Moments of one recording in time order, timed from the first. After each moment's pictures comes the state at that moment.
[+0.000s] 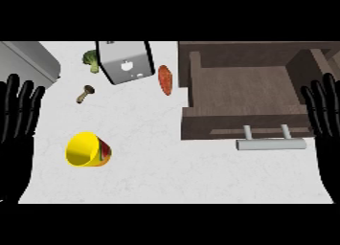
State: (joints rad) left arm 0.00 0.09 0.00 -2.10 0.02 0.00 0.00; right arm -0.02 -0.09 0.01 -2.10 0.01 0.03 0.03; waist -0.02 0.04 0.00
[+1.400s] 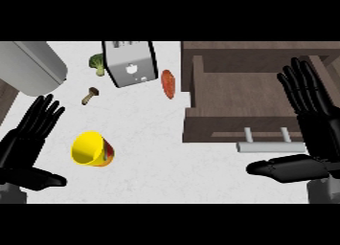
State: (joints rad) left arm -0.04 0.26 0.21 -1.48 0.34 -0.45 -0.12; right arm -0.16 -0.13 -0.04 -1.91 -0.07 0.15 0.07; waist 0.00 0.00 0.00
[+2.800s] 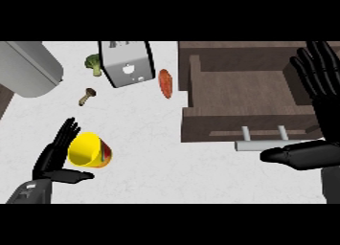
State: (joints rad) left arm -0.38 0.30 0.23 -0.33 -0.06 -0.35 -0.88; right arm -0.27 -0.19 -0.11 -1.90 -0.12 0.18 0.14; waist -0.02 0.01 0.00
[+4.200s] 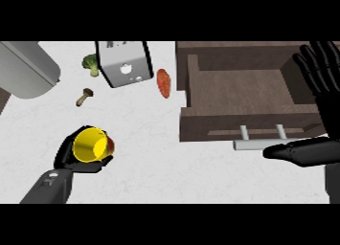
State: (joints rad) left arm -0.47 0.22 0.22 -0.26 -0.09 -0.30 -1.02; right arm -0.28 -0.20 -0.13 -1.89 -0.13 0.19 0.15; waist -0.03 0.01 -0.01
